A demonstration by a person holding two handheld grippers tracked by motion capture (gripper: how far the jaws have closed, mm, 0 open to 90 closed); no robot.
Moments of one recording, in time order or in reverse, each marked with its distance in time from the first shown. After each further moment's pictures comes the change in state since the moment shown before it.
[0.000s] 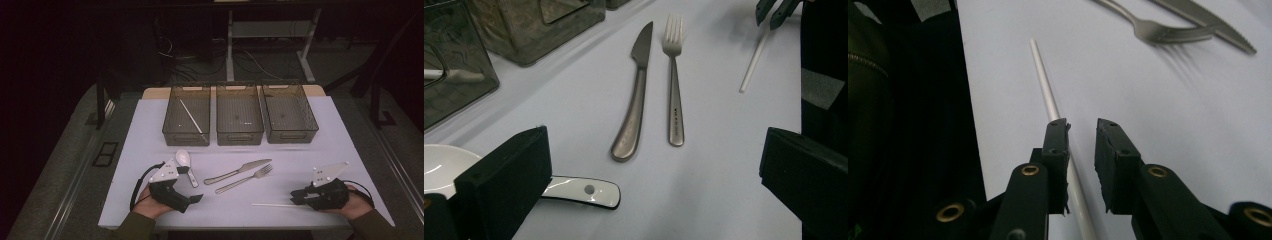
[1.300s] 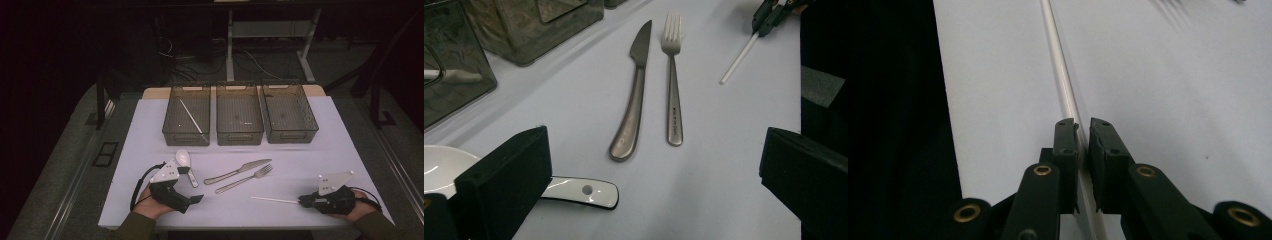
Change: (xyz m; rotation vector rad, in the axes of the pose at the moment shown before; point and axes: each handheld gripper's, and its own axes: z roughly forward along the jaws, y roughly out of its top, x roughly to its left) left arm -0.001 0.000 0.001 0.005 -0.003 0.003; right arm -0.001 -0.027 0.000 0.062 -0.085 -0.073
